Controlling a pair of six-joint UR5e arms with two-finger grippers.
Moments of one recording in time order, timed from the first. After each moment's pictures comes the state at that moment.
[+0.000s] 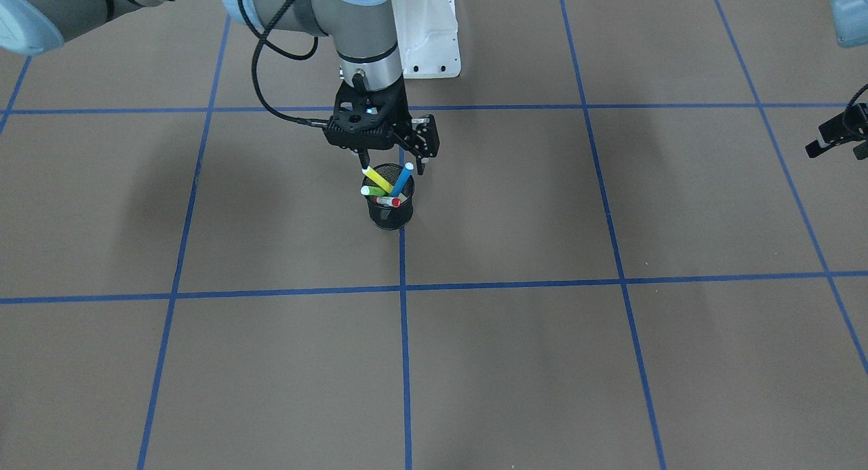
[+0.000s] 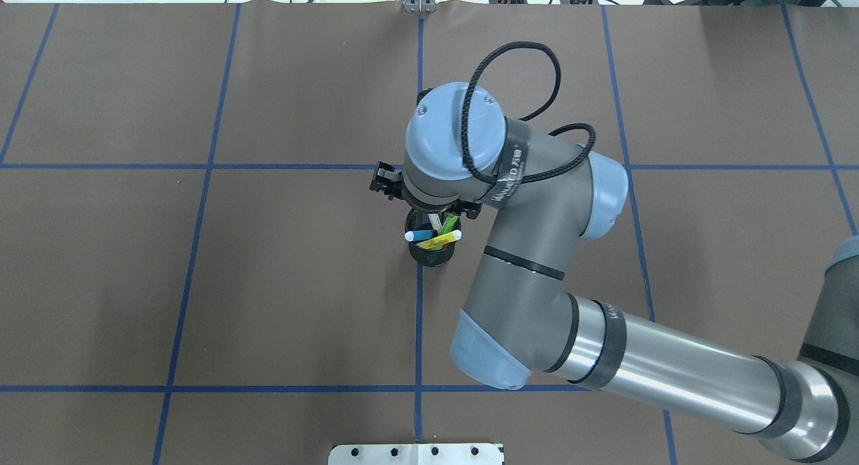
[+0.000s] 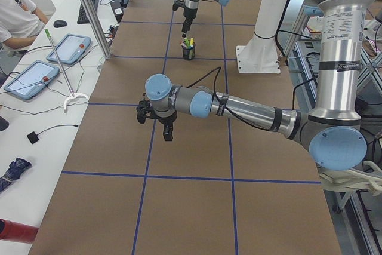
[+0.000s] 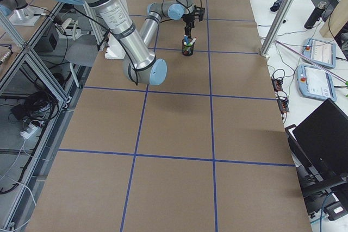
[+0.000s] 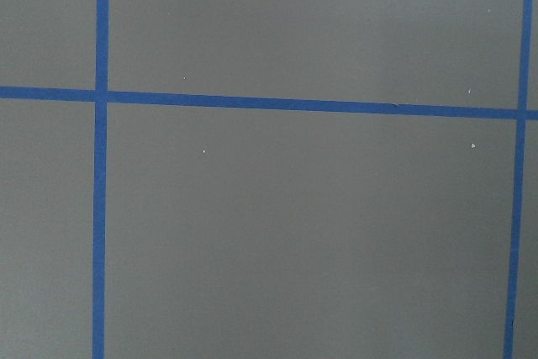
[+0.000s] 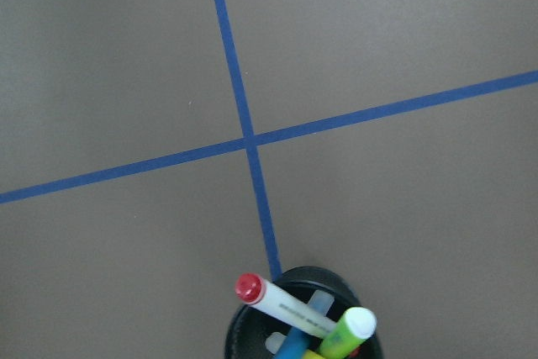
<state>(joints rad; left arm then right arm) -1.40 -1.56 -1.82 -1.55 -2.48 -0.30 0.49 -0.73 1.70 -1.66 1.73 1.52</state>
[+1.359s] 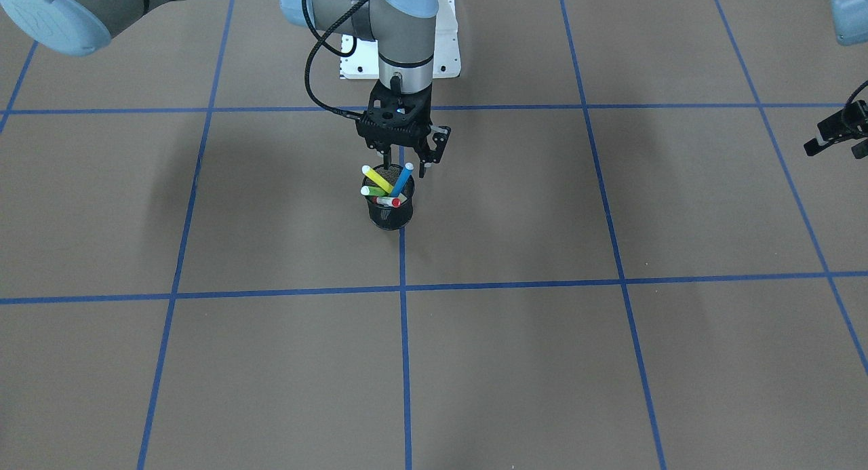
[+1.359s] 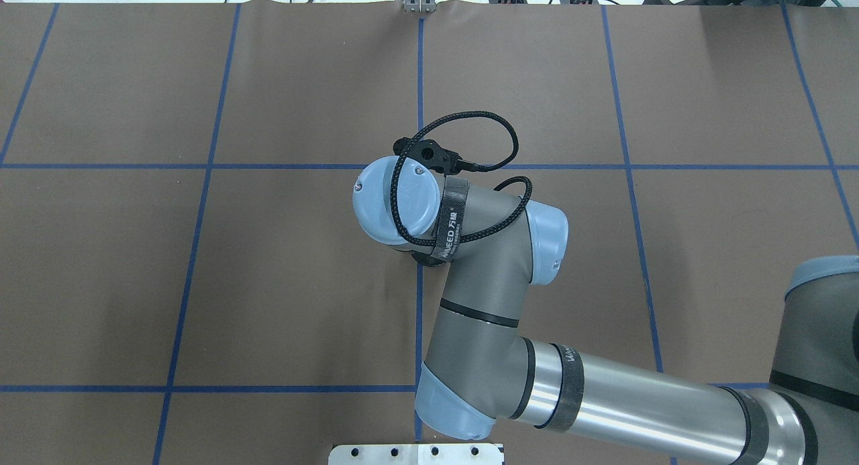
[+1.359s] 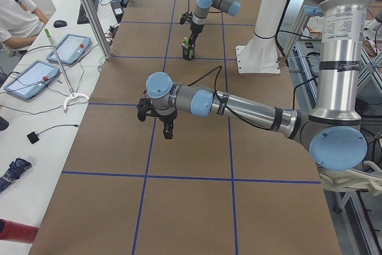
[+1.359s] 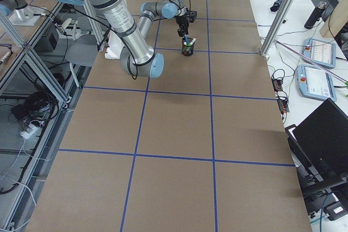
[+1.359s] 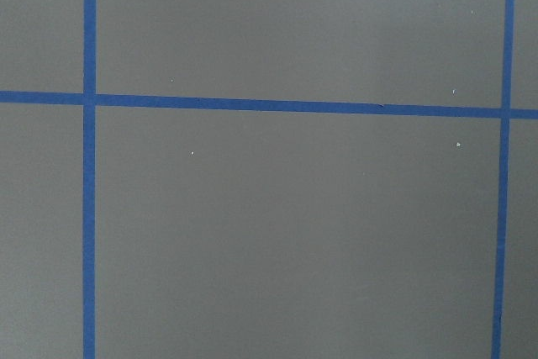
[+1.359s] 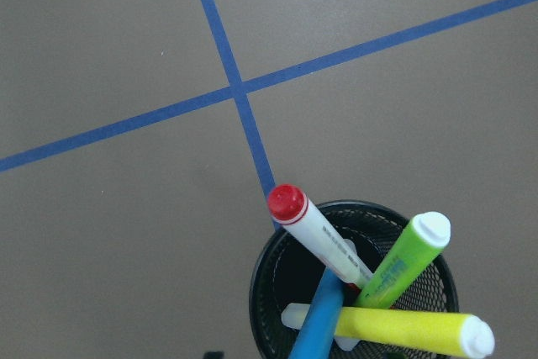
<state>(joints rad) -1.40 -1.56 -1.83 -1.55 -2.49 -0.30 0.40 -0.71 1.64 -1.73 1.61 1.60</state>
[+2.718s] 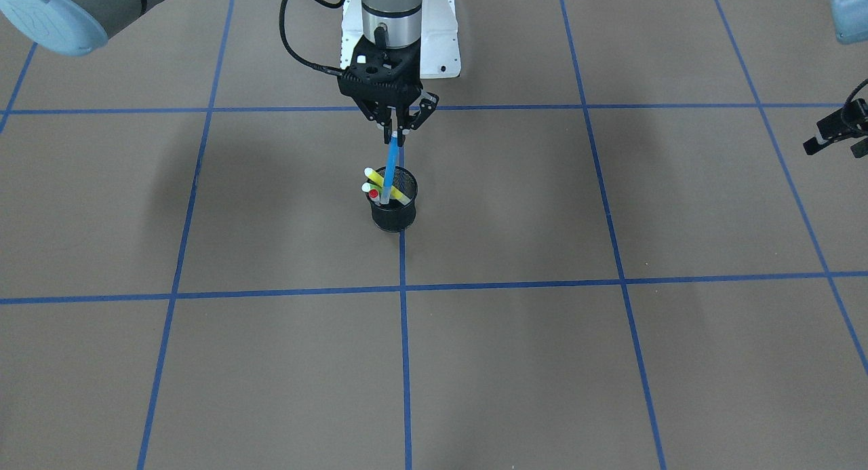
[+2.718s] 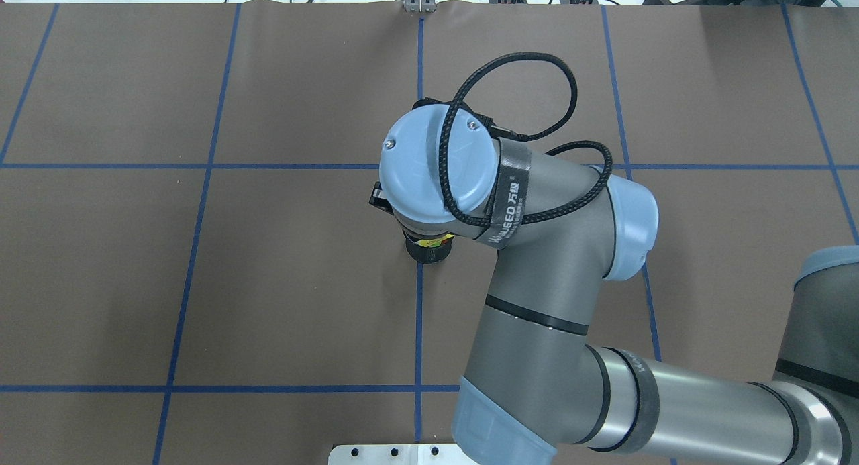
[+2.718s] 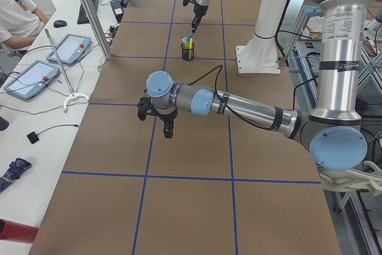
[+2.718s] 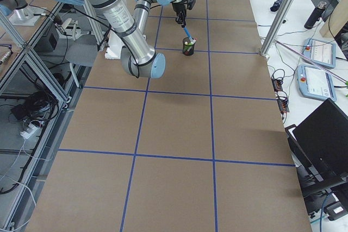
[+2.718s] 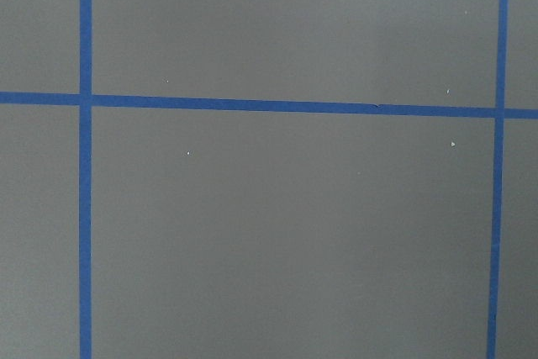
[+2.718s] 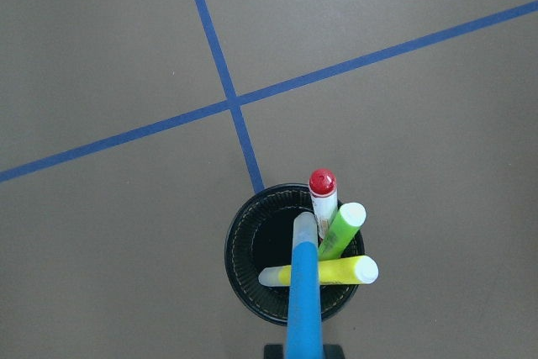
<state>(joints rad) -1.40 -1.56 -1.84 -1.55 -2.50 -0.30 0.46 -0.71 1.93 -1.93 1.66 1.59</state>
